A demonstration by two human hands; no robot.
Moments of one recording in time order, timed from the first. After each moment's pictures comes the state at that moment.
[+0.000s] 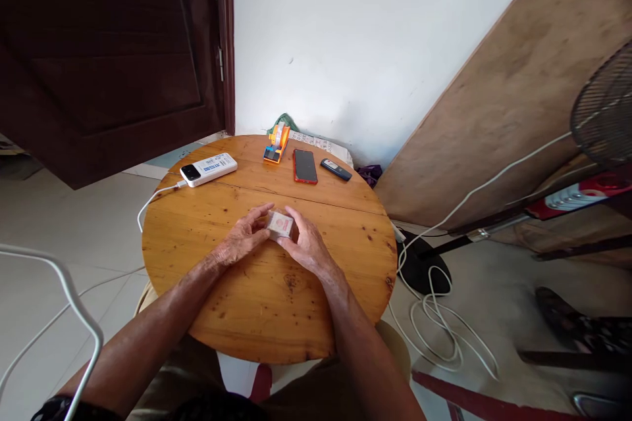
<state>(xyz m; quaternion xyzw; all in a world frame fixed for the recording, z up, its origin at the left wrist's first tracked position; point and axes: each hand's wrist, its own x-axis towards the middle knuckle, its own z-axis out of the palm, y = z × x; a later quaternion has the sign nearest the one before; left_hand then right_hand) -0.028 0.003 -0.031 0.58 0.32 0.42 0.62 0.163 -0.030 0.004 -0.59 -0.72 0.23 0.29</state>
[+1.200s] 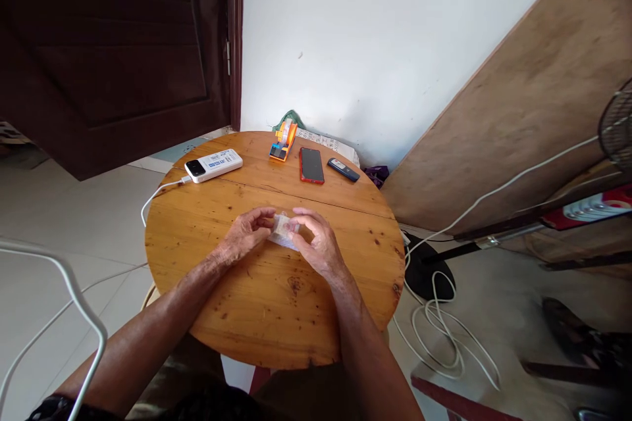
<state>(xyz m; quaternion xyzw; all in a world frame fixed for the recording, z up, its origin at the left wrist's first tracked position) -0.028 -0.001 -0.020 0.53 0.38 0.44 0.62 0.171 -0.029 0.004 -0.52 -0.74 0.17 0.40</state>
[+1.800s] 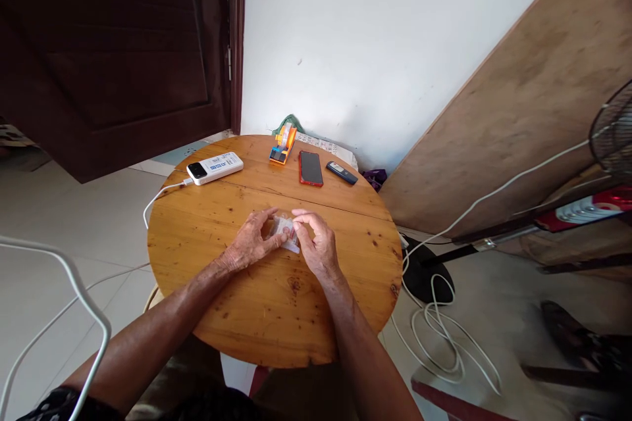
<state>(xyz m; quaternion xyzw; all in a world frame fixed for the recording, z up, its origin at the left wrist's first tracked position) -0.017 -0.006 -0.023 0.64 0.46 0.42 0.44 0.160 -0.031 0.008 -0.51 -0.71 0.15 0.47</state>
